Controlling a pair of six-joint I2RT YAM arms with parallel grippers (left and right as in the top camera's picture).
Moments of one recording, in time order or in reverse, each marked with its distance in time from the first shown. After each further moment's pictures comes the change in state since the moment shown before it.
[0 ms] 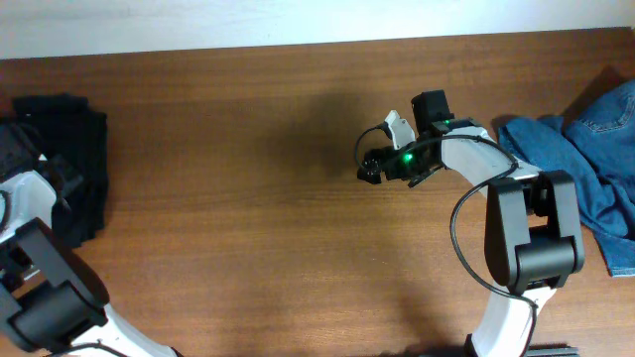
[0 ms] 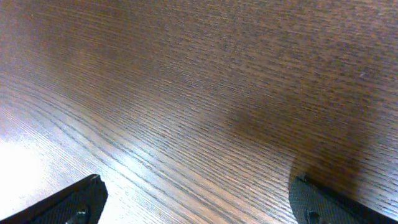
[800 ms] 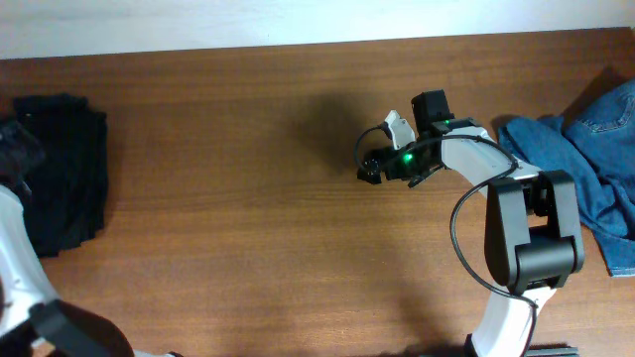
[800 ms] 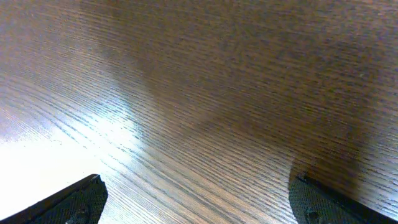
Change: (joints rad) left arm 0.017 -0.323 0.143 -0.279 0.126 -0.024; right arm 0.000 0.000 0.000 0.000 0.000 0.000
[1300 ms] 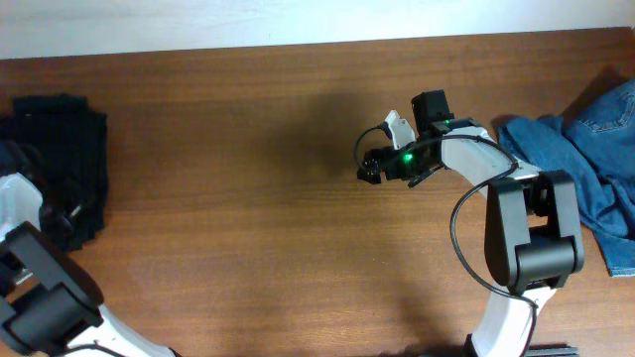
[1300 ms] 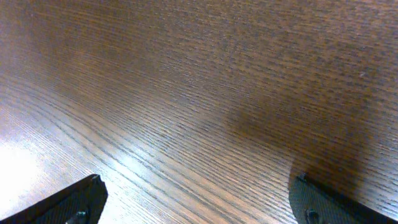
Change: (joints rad) left arm 0.033 0.334 -0.106 -0.079 -0.140 -0.163; right arm 0.000 0.000 0.000 0.000 0.000 0.001
